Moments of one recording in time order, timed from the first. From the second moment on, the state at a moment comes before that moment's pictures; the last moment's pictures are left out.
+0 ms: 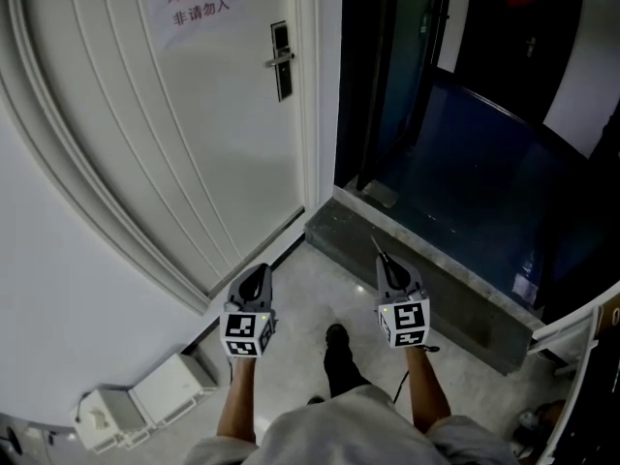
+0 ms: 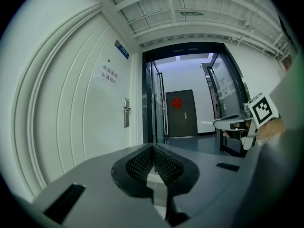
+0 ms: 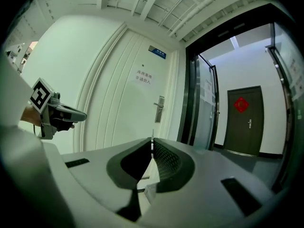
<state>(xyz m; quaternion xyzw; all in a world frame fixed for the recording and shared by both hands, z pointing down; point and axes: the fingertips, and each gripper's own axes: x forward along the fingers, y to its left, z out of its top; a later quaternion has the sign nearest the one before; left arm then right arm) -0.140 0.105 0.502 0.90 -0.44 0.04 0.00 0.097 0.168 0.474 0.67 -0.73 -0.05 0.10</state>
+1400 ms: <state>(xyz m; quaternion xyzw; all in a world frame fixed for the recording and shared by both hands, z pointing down) -0.012 -0.343 0.480 0.86 -0.51 0.04 0.00 0.194 -0.323 0.465 0.58 -0.81 -0.06 0.10</state>
